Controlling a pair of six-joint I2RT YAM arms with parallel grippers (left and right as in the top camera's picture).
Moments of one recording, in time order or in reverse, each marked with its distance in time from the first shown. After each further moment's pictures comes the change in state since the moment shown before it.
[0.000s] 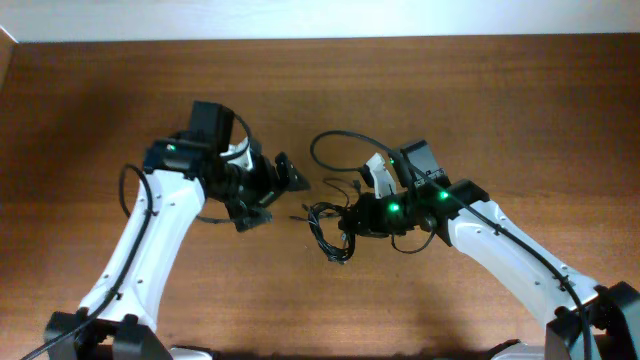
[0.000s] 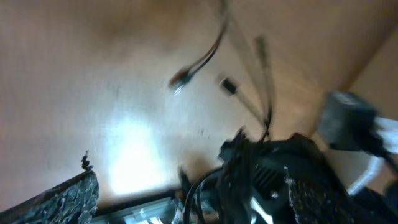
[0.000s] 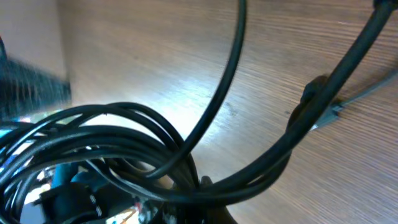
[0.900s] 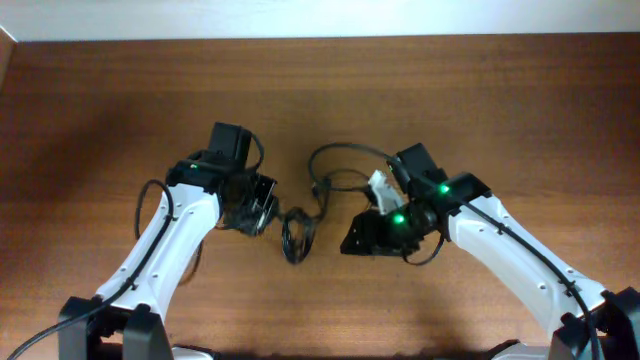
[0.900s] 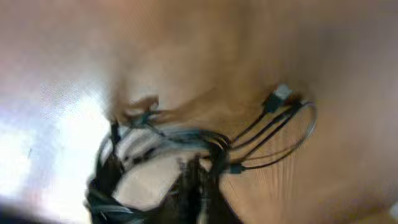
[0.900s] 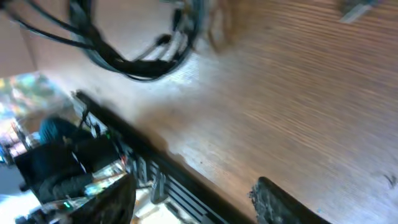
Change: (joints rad) left arm -0.040 0.002 -0.164 0.193 -0.317 -0.712; right arm 0.034 -0.008 0.076 -0.339 0.004 -0.172
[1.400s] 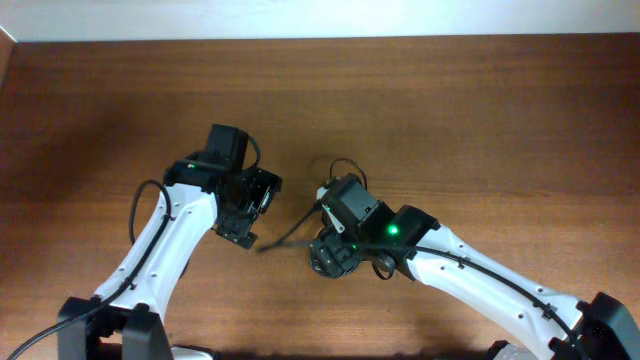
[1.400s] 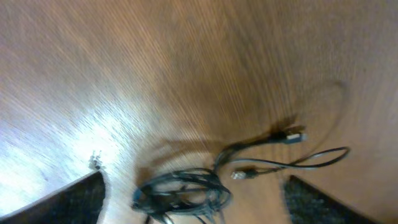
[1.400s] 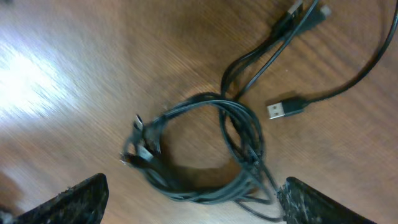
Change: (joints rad) left arm 0.014 0.000 -0.002 -0.011 -0.084 0.124; right arm 0.319 -0.002 0.010 0.206 0.661 -0.195
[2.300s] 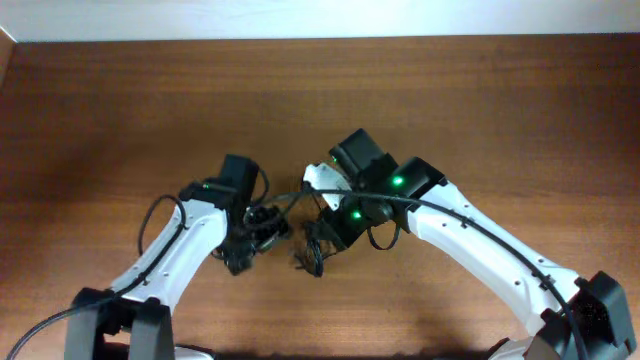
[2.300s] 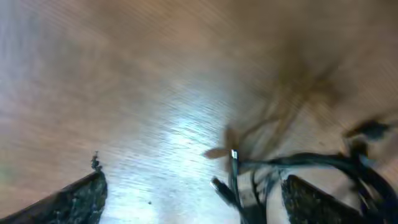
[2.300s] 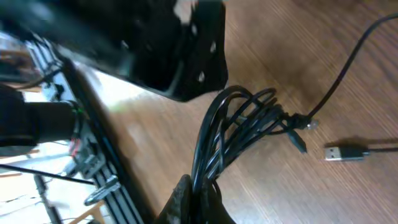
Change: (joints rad) left arm -0.038 0.000 -0.178 0.003 0.030 0.435; right arm -0.134 0.115 0.277 -0.226 -0.492 -0.166
